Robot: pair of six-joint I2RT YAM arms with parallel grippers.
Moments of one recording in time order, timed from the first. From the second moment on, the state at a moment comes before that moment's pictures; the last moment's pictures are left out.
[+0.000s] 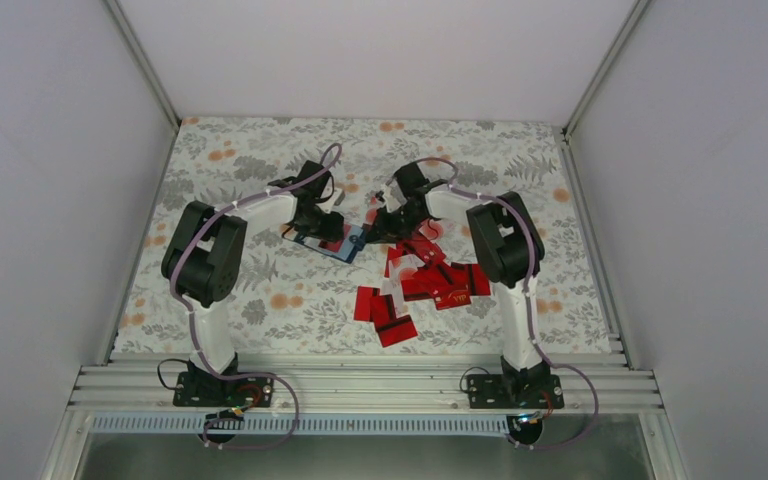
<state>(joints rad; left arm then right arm) -0.42 1.93 1.26 -0.55 0.21 -0.14 0.48 2.20 1.48 -0.52 -0.71 0.37</state>
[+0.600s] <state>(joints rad) -0.42 1.93 1.24 -0.52 0.32 -0.16 0.49 2.26 1.55 -0.53 -0.75 0.39</state>
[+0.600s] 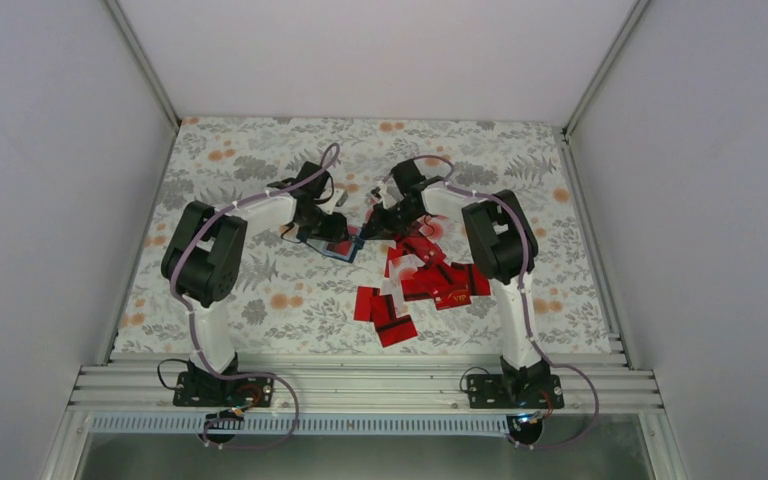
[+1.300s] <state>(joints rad) -0.41 1.75 1.14 -0.50 0.40 -0.39 0.49 2.26 1.62 -0.57 -0.66 0.36</state>
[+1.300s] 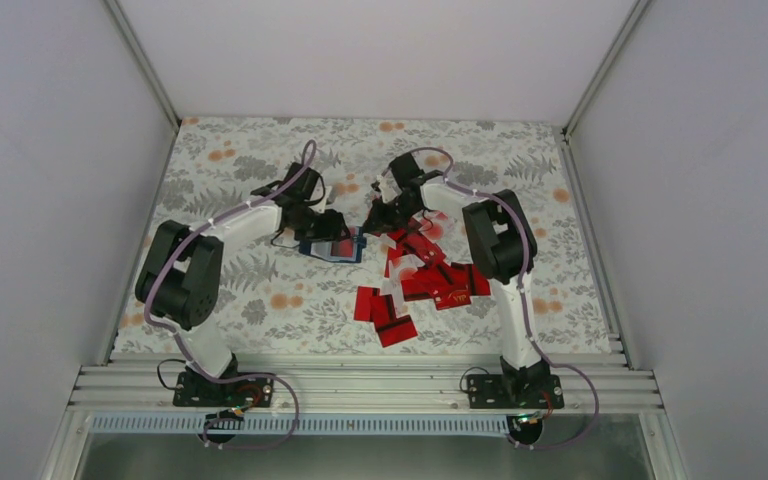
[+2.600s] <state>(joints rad) -0.37 1.79 1.08 -0.49 0.38 -0.19 0.61 2.11 1.39 -0.42 -0.72 0.60</state>
